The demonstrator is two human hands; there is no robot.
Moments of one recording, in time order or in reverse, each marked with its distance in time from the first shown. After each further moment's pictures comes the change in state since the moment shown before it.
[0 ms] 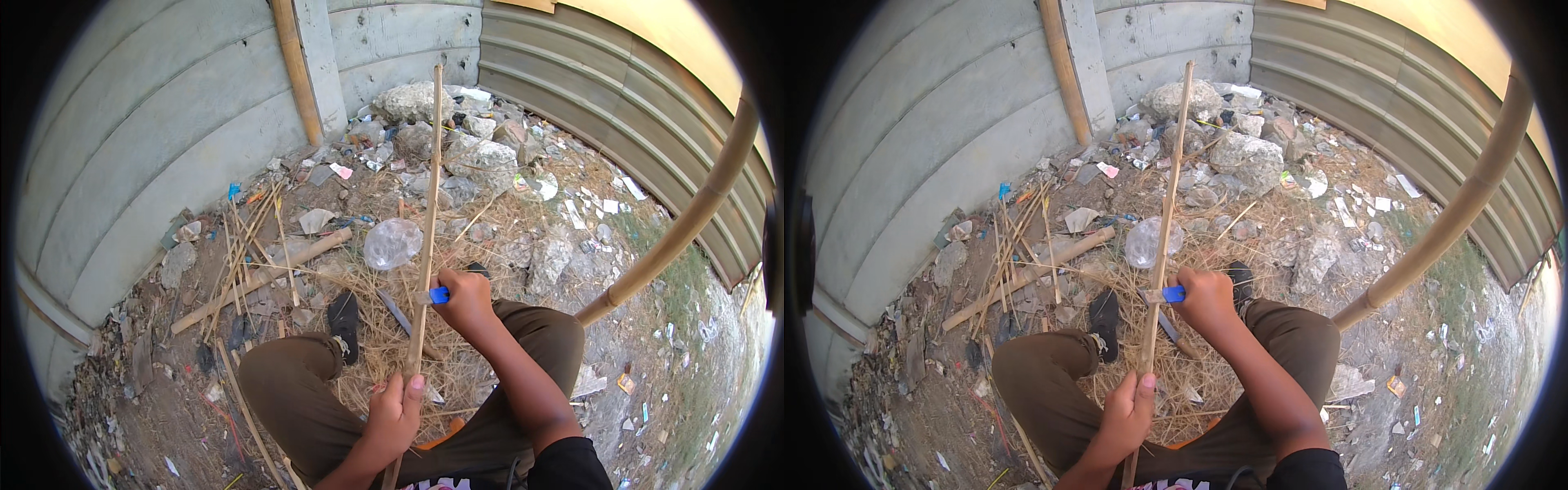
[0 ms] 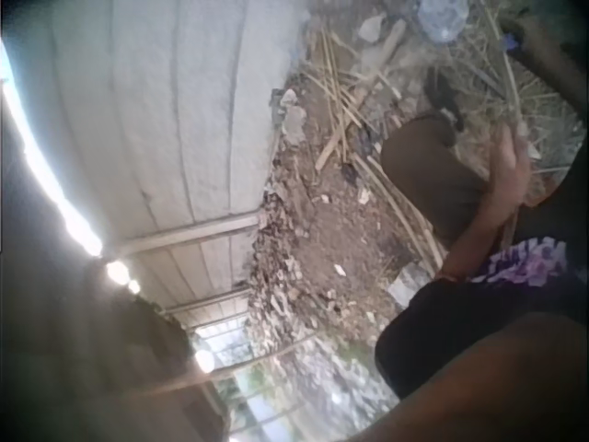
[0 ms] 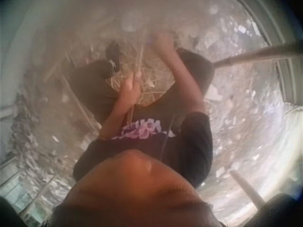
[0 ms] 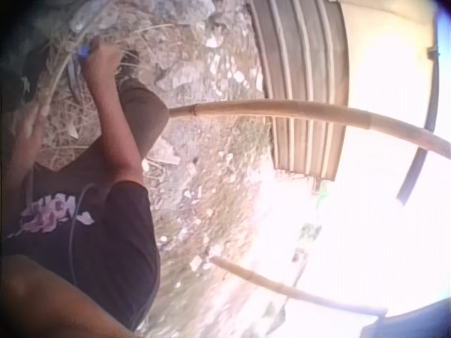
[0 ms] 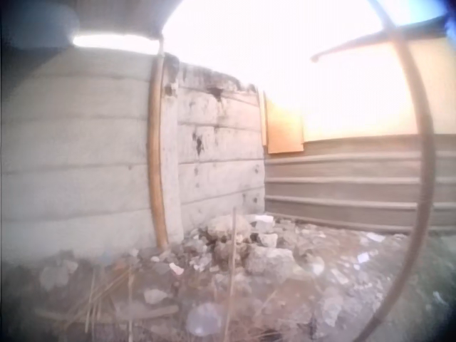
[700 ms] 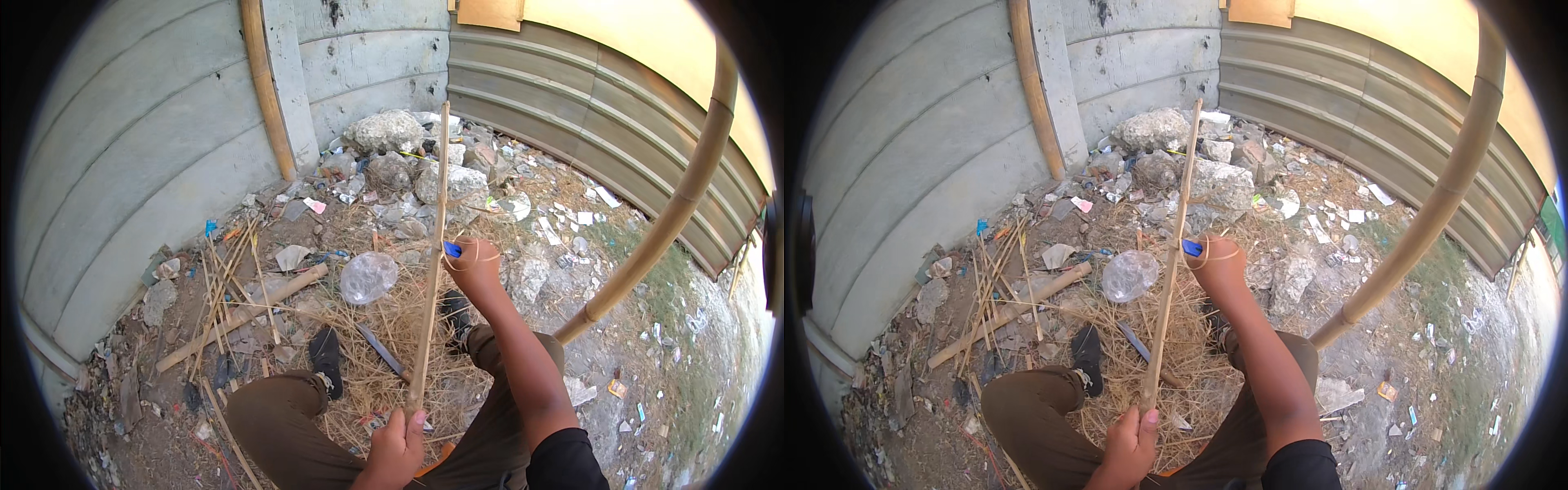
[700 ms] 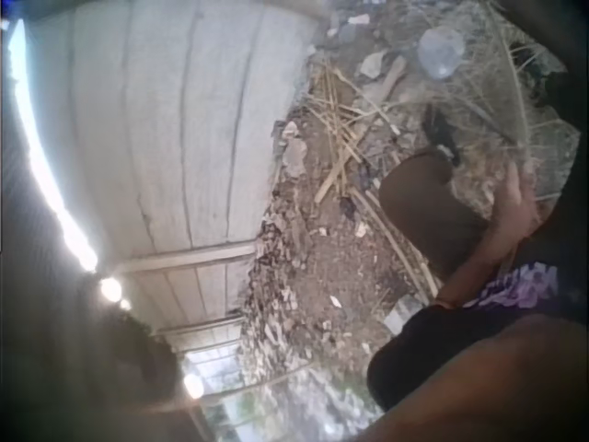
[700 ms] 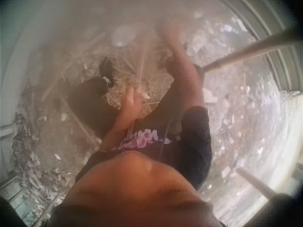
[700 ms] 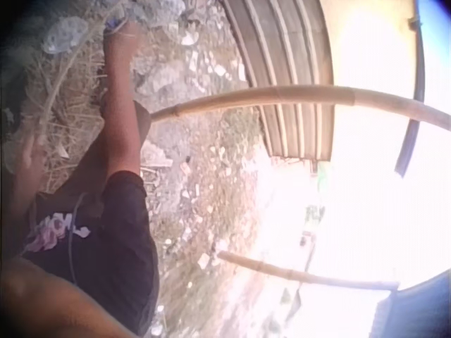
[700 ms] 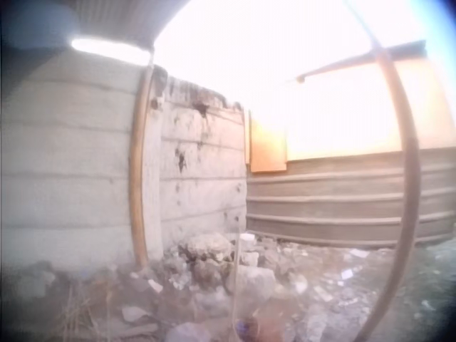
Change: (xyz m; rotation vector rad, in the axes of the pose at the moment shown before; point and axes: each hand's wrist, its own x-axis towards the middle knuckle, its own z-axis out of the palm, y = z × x) left_hand 0.001 0.003 0.020 0.178 0.013 0.139; right_hand 0.084 0.072 -0.035 -0.215 0.005 0.300
